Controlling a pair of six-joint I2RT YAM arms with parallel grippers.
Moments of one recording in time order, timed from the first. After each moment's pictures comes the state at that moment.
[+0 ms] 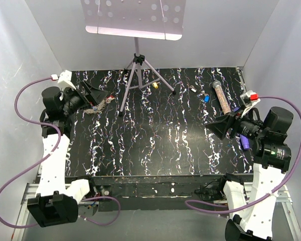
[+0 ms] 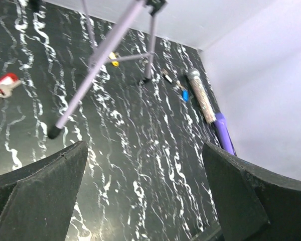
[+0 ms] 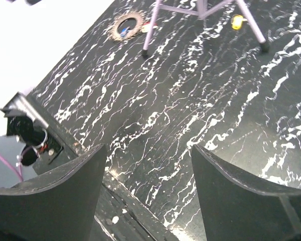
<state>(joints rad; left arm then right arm) 0.15 1.04 1.04 -0.22 0.63 -0.53 -0.26 0.70 1.12 -0.87 -1.09 -0.07</state>
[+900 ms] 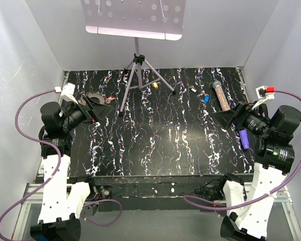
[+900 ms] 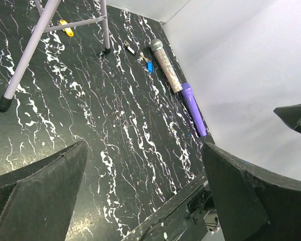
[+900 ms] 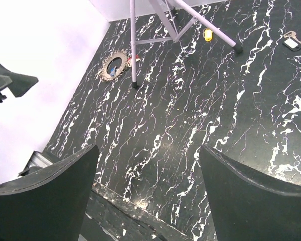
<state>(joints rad) 0.12 0.78 0.94 -0.33 0.78 -0.59 -0.34 0.71 1.18 -0.79 -0.96 0.27</state>
